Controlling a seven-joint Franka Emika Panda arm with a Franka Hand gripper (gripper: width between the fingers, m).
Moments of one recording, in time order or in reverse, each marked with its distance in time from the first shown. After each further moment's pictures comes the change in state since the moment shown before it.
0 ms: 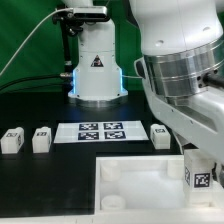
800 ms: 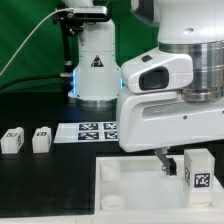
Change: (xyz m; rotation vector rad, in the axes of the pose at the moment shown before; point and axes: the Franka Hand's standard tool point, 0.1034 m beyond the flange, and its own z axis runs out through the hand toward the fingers) arm 0.006 -0.003 -0.001 -0.129 0.105 -1.101
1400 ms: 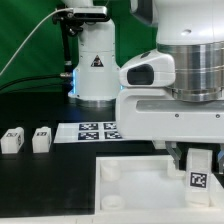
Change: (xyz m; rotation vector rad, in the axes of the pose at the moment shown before) arm 0.000 0.002 0.001 0.006 -0.003 0.459
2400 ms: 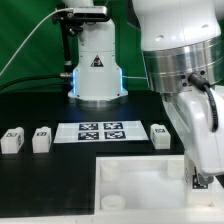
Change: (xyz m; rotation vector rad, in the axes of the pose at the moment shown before) arm -0.004 0.001 0.004 0.103 -0.048 1.091
